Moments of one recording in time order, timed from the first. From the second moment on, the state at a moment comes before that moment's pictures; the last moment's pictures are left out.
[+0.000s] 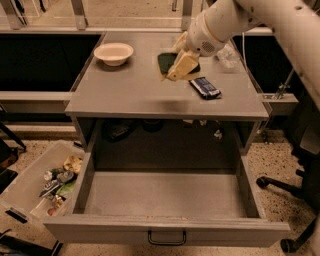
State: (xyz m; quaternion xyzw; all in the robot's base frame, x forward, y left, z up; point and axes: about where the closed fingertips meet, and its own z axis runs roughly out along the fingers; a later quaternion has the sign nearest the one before) arm 0.686 -0.061 0.948 -0.65 0.66 0.07 0.37
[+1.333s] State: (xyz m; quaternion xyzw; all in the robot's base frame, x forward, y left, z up) arm 0.548 -0.061 1.069 -0.57 0.69 0.04 0.45
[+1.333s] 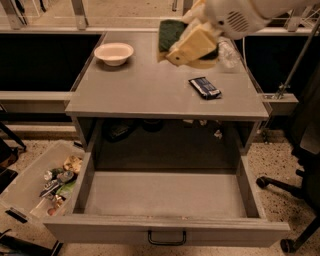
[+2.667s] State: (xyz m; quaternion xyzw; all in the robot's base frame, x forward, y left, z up) arm 0.461 -0.084 0.987 -0.58 0.67 0.10 0.44
